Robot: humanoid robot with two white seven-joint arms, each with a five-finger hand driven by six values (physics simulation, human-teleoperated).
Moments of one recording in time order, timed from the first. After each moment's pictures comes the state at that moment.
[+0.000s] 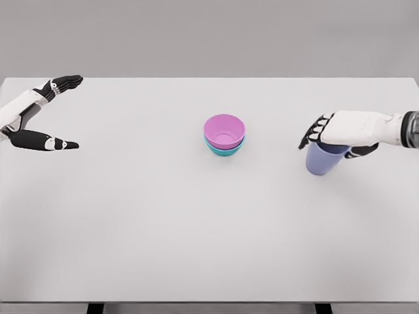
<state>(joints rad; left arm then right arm) -0.31 0.75 -0.21 -1.31 0.43 -0.61 -0.61 -0.74 -0.94 0.75 -1.48 0.44 -0.61 0.61</state>
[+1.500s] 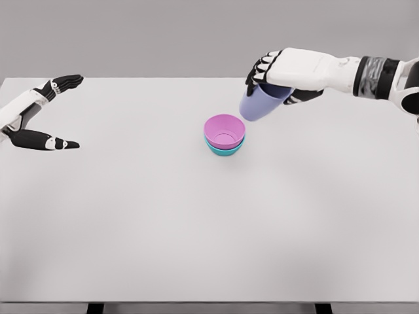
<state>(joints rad) -0.31 0.75 -0.21 -1.31 0.43 -0.61 -0.61 -0.87 -0.62 0.60 -1.41 0.43 -0.61 0.61</state>
